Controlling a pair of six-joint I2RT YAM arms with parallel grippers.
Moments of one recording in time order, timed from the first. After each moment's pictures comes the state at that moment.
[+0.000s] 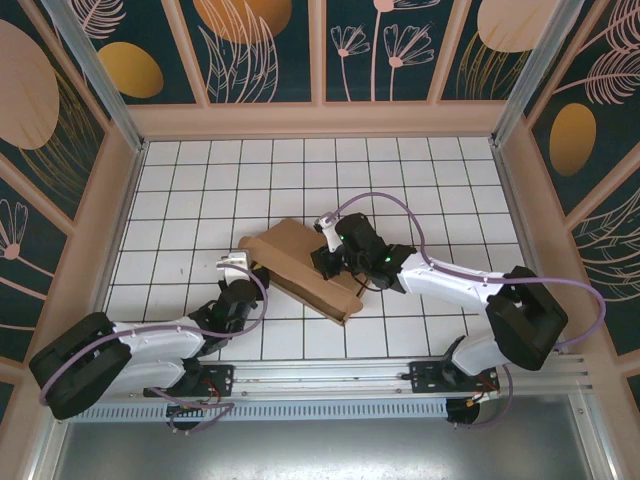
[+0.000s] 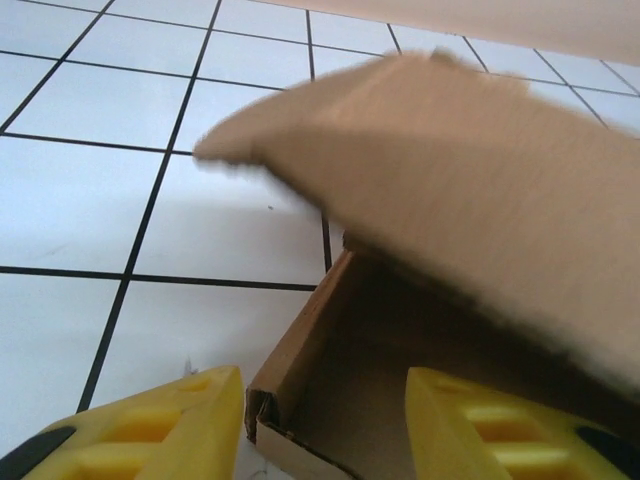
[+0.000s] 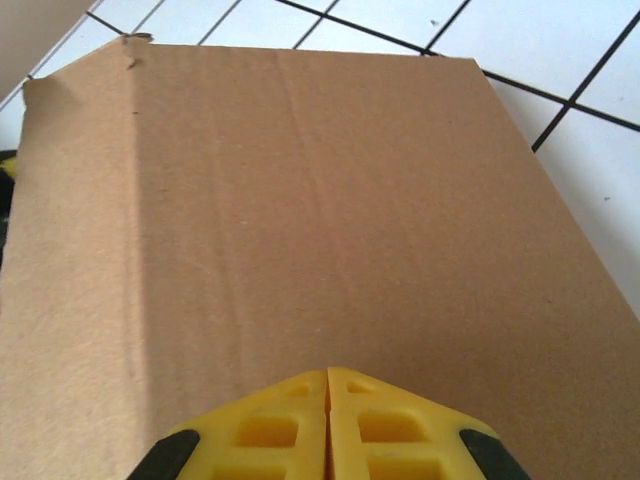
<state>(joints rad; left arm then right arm) -0.87 1.13 0.14 0.52 -0.67 -0.55 0.87 1.44 0.83 -0.04 -0.15 0.30</state>
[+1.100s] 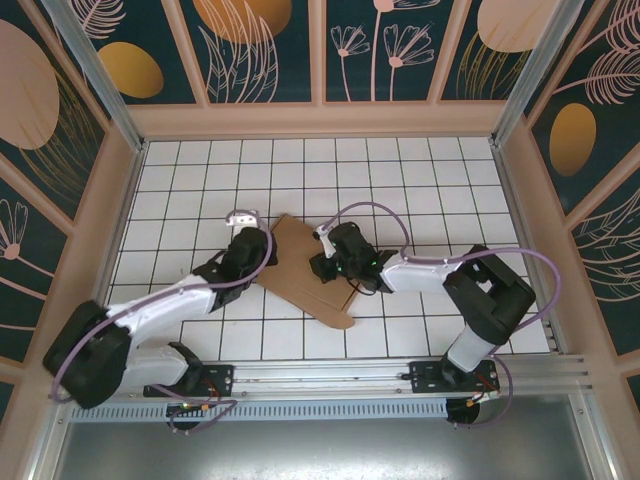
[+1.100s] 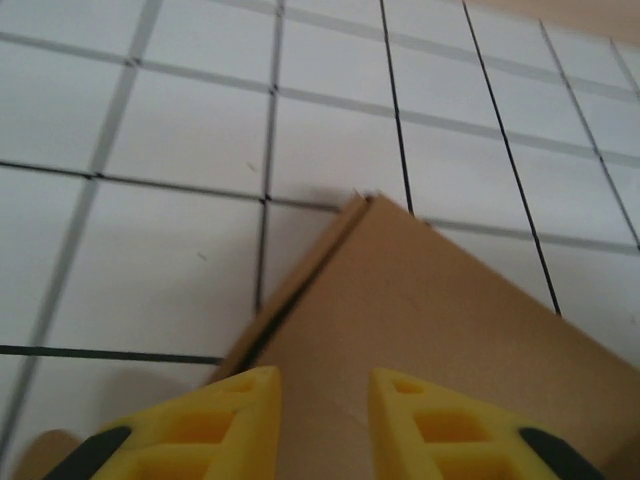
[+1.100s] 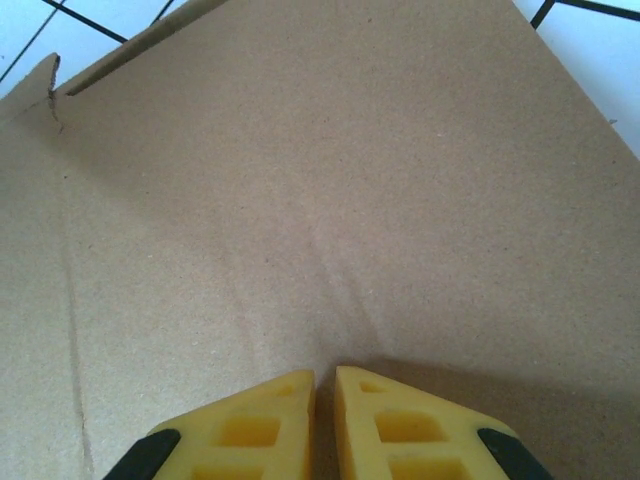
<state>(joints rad) -0.68 1.30 0.60 0.04 -0.36 -0.63 0.85 1.64 0.77 0.14 -0.11 0.31</state>
